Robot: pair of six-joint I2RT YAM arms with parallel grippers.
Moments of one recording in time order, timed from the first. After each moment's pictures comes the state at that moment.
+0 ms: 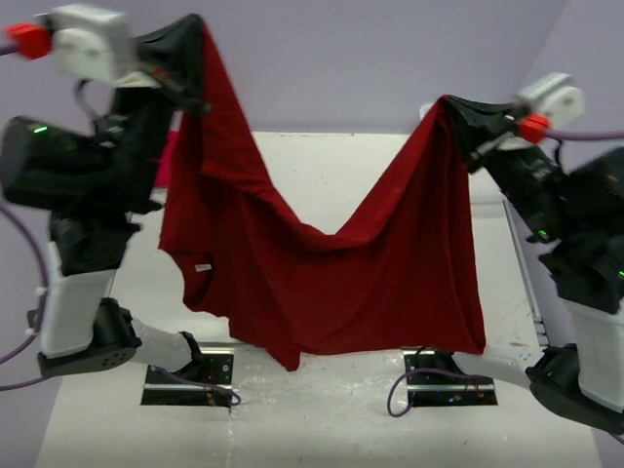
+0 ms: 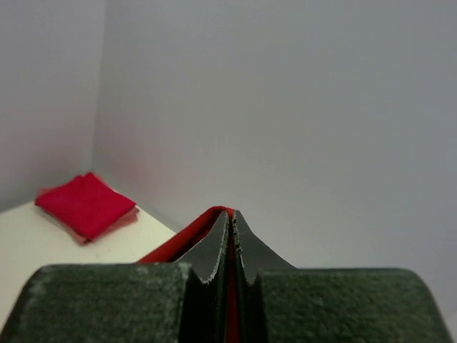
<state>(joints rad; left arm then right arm) -1.04 1.35 2.33 -0.27 -0.55 0.40 0.72 1.10 2.02 -0.59 0.11 -0.36</state>
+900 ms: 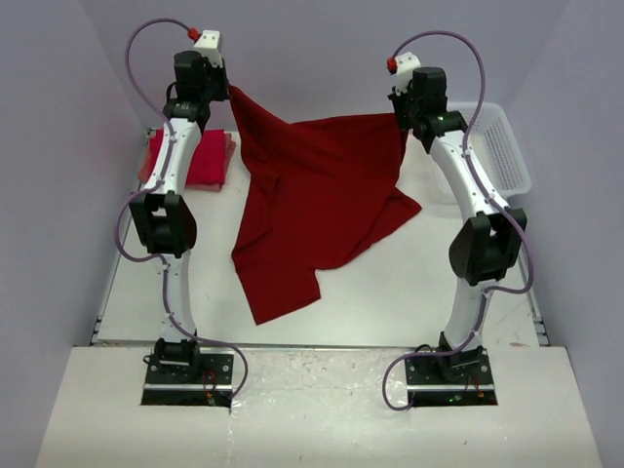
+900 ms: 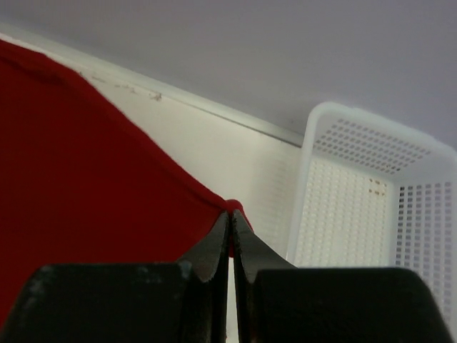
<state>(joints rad) -0.06 2.31 2.37 -0.31 0.12 -0.02 0.20 1.95 1.97 -0.49 0.09 -0.26</state>
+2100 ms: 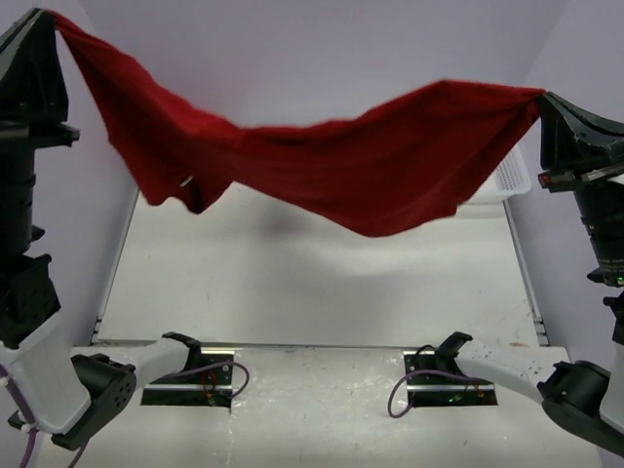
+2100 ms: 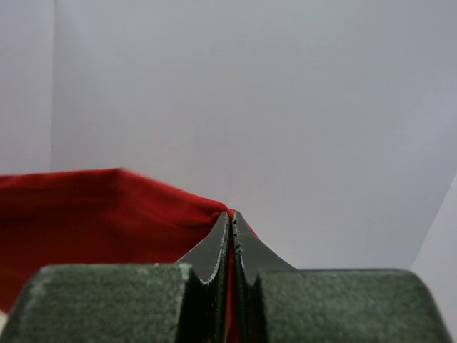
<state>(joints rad) -0.31 1.19 2.29 -0.27 0.11 0.03 0.69 1.00 2.05 -0.52 0.25 -0.39</state>
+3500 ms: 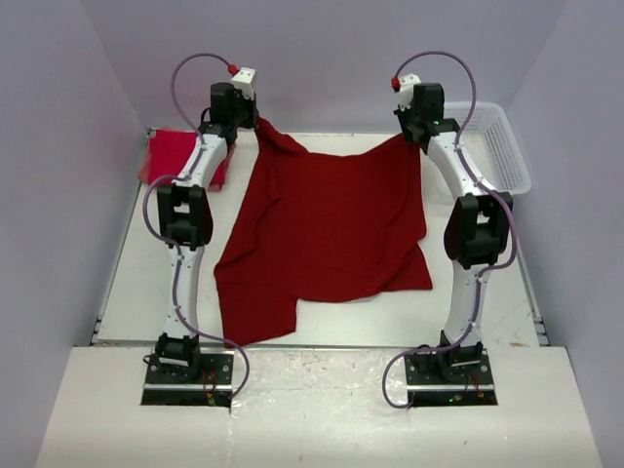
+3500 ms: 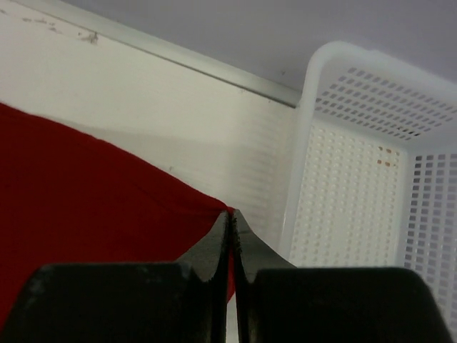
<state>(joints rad) -0.12 2.53 2.35 -0.16 0.21 0.02 0.13 2.15 2.01 -0.45 0.11 -0.31</state>
